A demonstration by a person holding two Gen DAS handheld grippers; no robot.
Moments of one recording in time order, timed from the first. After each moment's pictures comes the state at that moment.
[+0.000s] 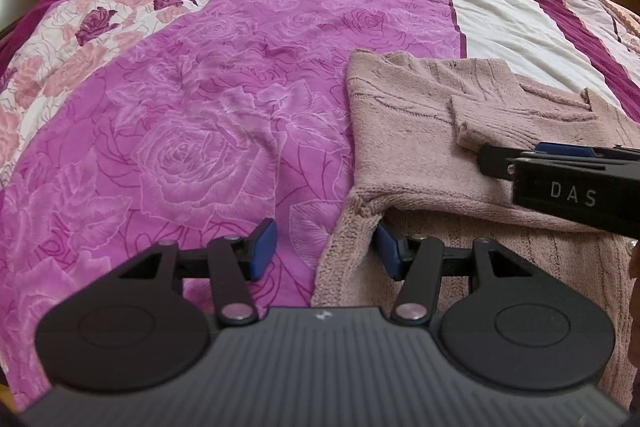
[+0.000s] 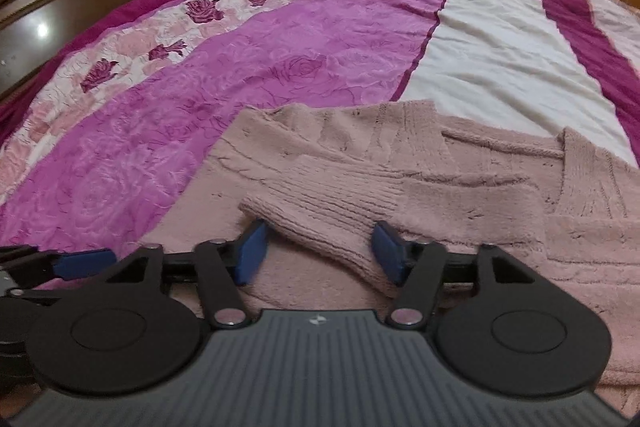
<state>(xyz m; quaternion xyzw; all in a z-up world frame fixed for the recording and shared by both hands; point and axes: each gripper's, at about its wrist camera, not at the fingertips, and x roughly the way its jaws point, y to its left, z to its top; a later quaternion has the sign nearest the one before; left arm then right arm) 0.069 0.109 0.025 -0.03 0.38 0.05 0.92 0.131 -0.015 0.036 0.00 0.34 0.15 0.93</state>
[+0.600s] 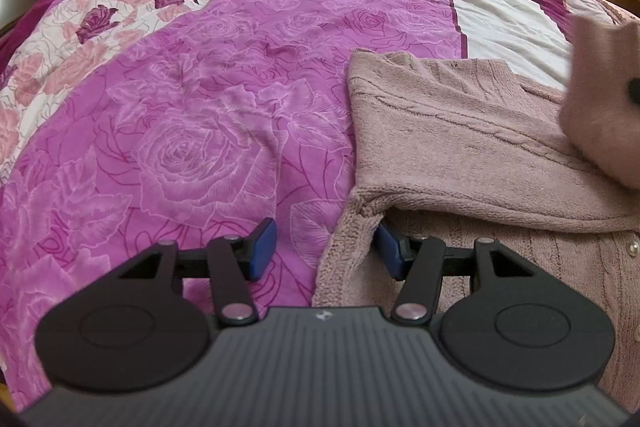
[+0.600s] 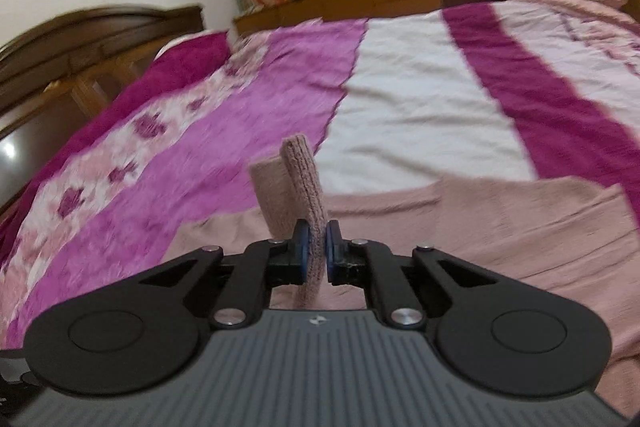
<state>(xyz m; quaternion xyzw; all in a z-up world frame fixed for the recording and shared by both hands) 0.069 0.110 0.024 -0.03 0.38 0.05 0.92 0.104 -0.128 0.086 0.13 0.24 0.06 0.96</state>
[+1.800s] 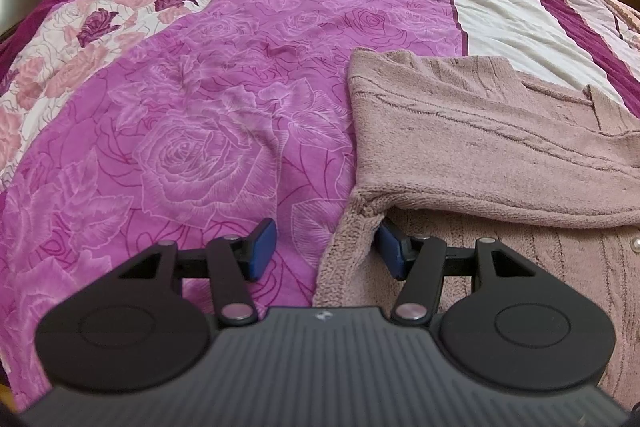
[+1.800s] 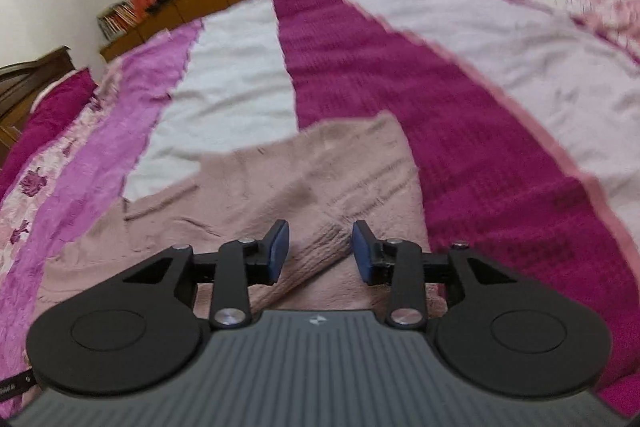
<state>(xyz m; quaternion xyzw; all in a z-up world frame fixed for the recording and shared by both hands) 0.069 0.110 0.024 -0.02 0.38 0.05 0.92 0.070 -0.285 0.028 0.23 0.30 -0.11 0.92</state>
